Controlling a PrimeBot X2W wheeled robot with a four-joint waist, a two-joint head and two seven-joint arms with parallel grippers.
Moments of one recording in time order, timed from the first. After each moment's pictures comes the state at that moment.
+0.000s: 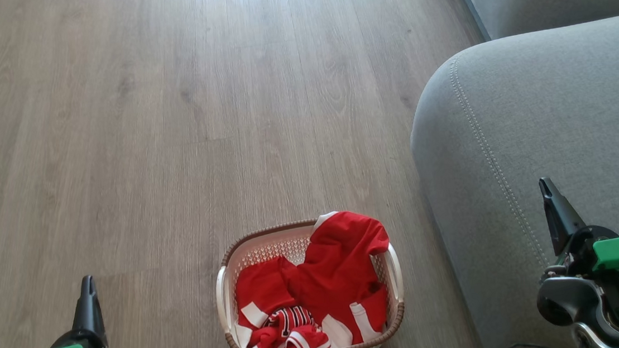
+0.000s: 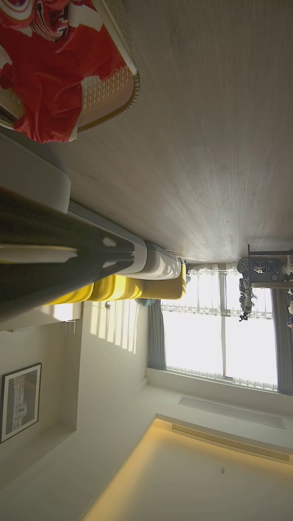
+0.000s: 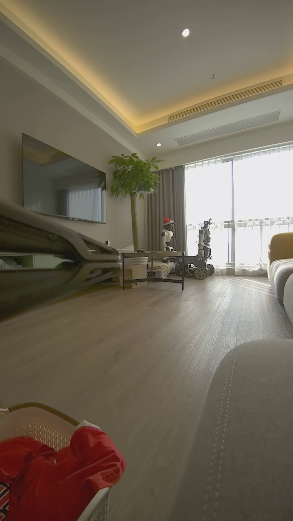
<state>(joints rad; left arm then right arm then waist) -0.05 0.04 0.08 0.18 -1.61 -0.04 0.10 -0.09 -0.36 0.30 0.19 1.98 0.13 -0.23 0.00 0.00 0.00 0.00</state>
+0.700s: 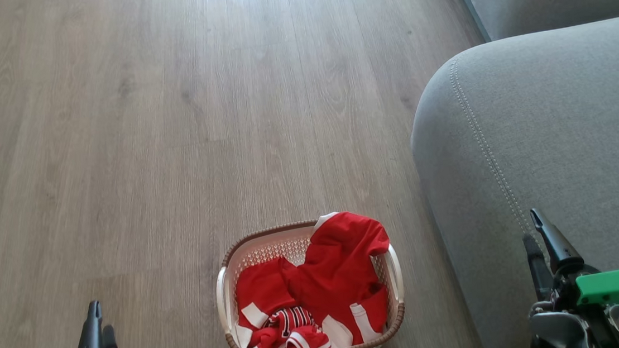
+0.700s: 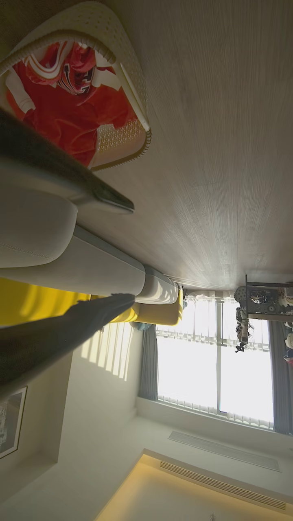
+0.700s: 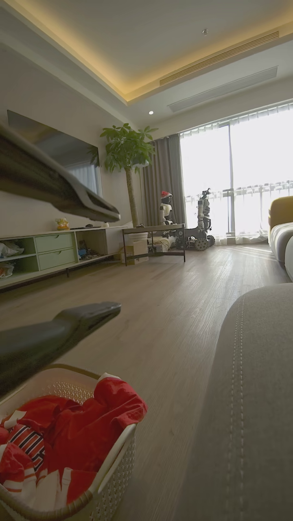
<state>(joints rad) 0.00 0.03 0.07 0.25 -1.61 -0.03 0.09 -0.03 -0.32 0.33 0.26 1.97 0.13 -0.23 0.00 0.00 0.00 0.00</state>
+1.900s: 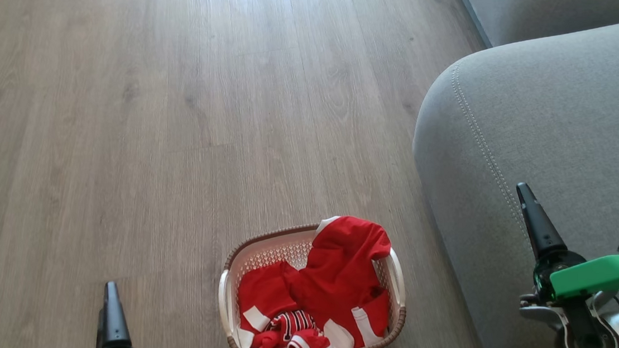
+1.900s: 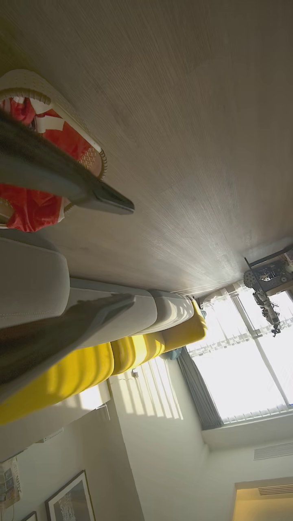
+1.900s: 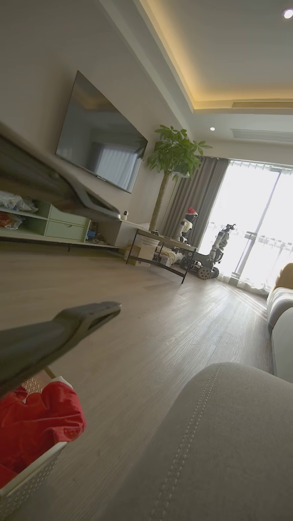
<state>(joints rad) 0.02 0.03 0.00 0.15 -1.21 0.02 0.00 -0.03 -0.24 0.24 0.19 1.52 0.13 -0.23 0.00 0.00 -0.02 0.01</state>
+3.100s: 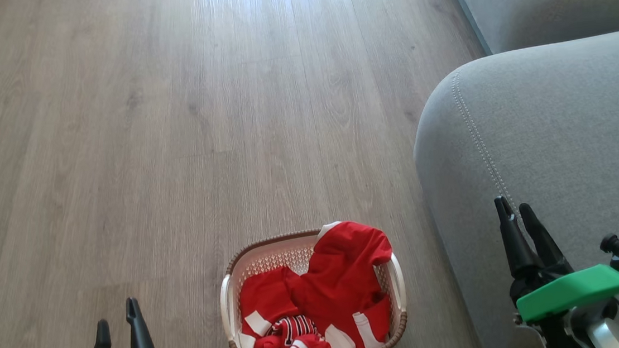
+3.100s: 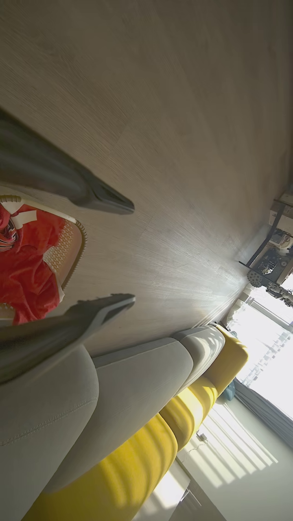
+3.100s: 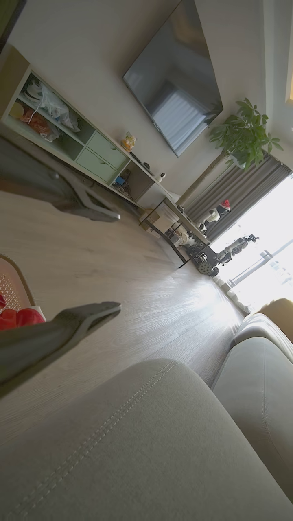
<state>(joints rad) 0.06 0.04 -0.05 0.18 -0.67 0.07 -0.11 0.00 -0.16 0.16 0.22 0.90 0.13 -0.24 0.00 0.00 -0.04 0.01</state>
